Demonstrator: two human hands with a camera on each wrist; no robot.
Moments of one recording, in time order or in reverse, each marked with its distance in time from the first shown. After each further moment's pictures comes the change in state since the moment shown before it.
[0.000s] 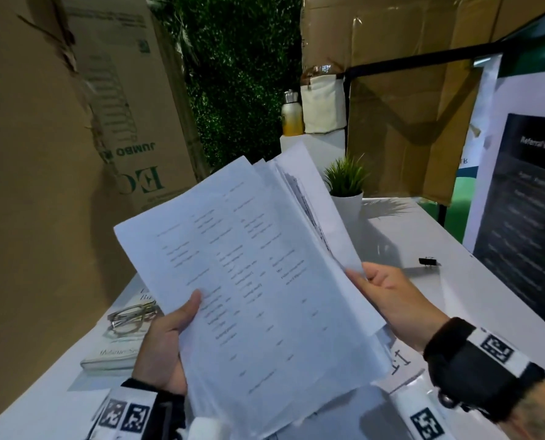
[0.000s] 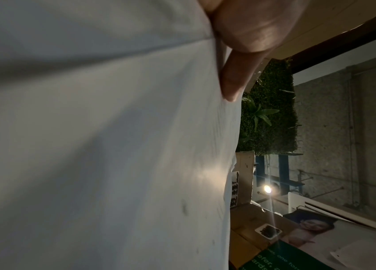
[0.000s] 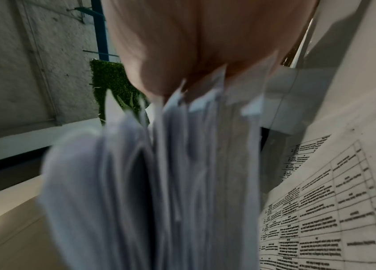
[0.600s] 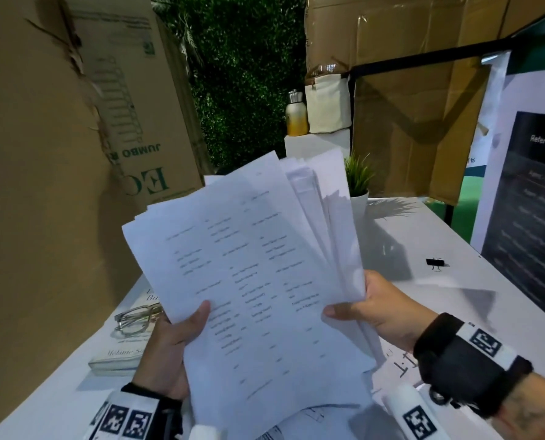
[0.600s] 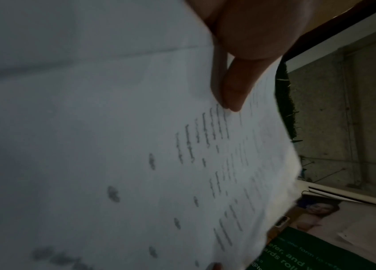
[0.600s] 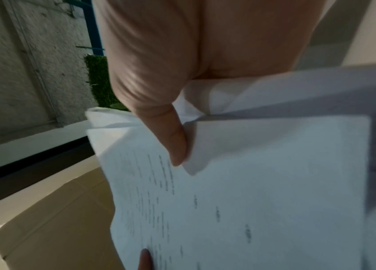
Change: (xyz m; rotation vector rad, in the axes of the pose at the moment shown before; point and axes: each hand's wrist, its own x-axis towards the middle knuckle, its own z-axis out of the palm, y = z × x) left_hand -0.001 0.001 -0.016 0.170 0.043 0.206; right_hand 0.001 -0.010 0.020 -0.017 -0.179 0.067
